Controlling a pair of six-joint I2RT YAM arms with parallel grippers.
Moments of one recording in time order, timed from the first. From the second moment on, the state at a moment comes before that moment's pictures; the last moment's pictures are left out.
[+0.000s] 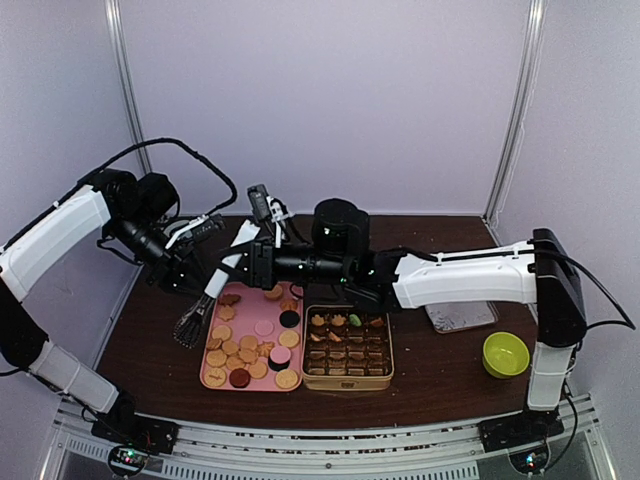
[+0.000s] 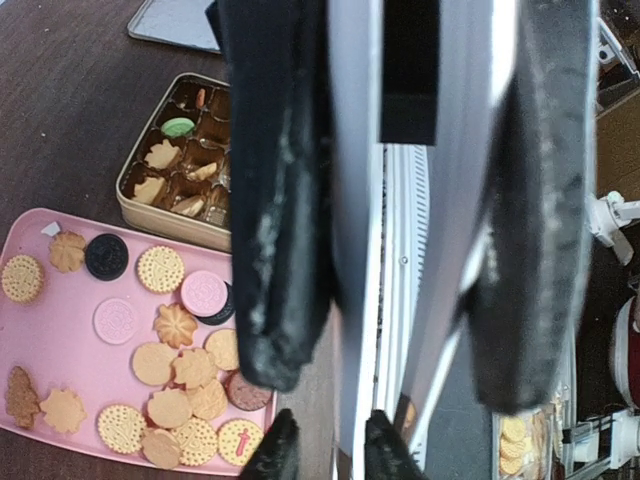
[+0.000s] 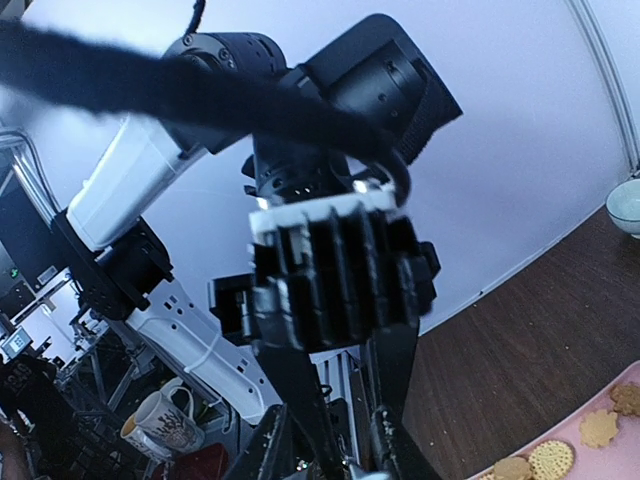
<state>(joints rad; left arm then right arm) -0.38 1.42 1.43 -1.48 0.90 0.86 1.12 1.93 1.49 0.52 -0.39 0.63</state>
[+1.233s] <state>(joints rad) 0.10 1.33 1.15 -1.23 0.30 0.69 1.29 1.94 1.50 0.20 0.32 0.19</state>
